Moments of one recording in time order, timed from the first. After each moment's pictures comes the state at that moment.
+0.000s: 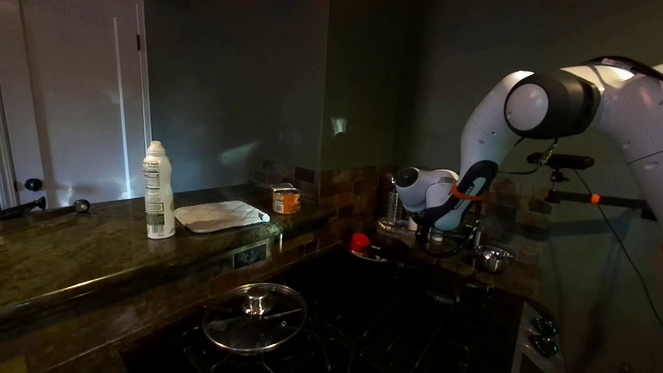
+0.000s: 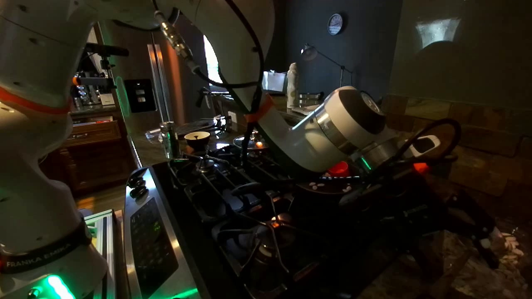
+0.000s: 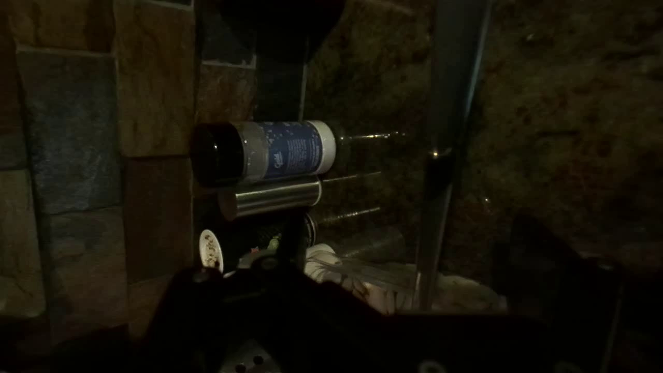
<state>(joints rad) -0.35 0.54 -0.31 -1.82 -1.18 2.56 0.24</state>
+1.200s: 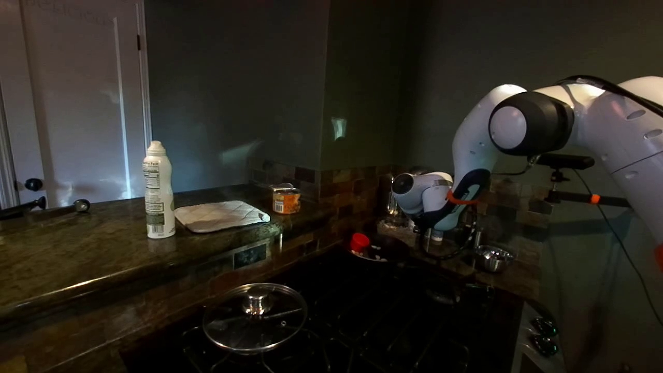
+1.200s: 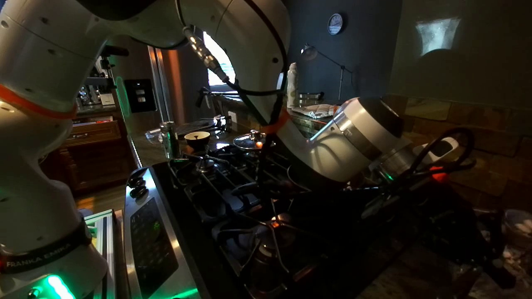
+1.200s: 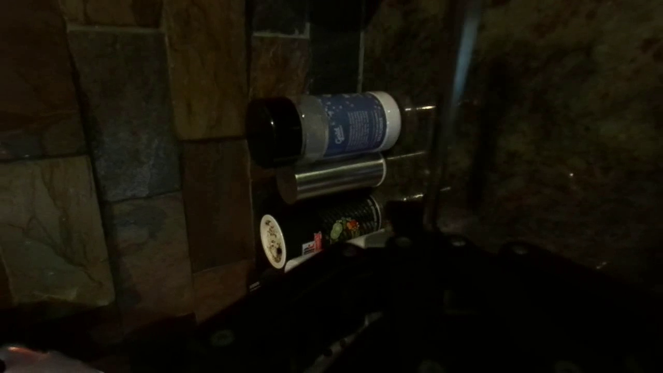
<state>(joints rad) -0.34 0.64 -0.35 -1.68 -1.28 2.57 0.42</state>
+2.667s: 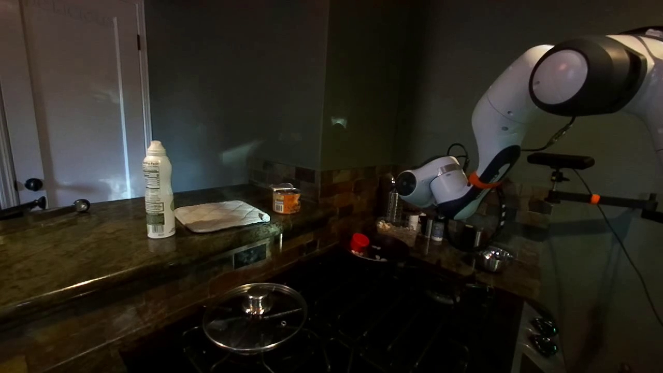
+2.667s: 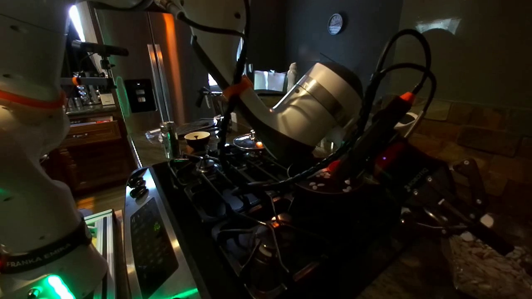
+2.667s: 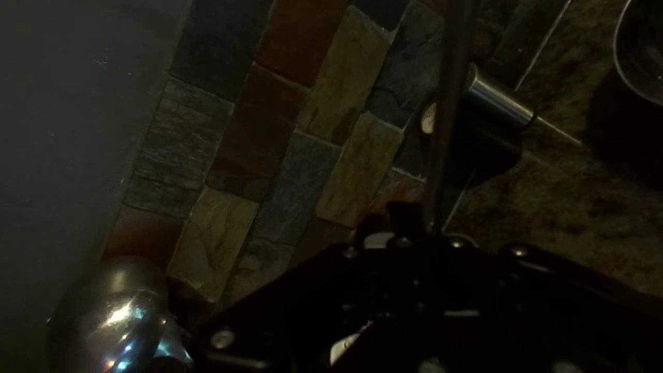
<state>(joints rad) -0.29 0.39 -0.31 -1.94 -1.58 2.23 0.23</state>
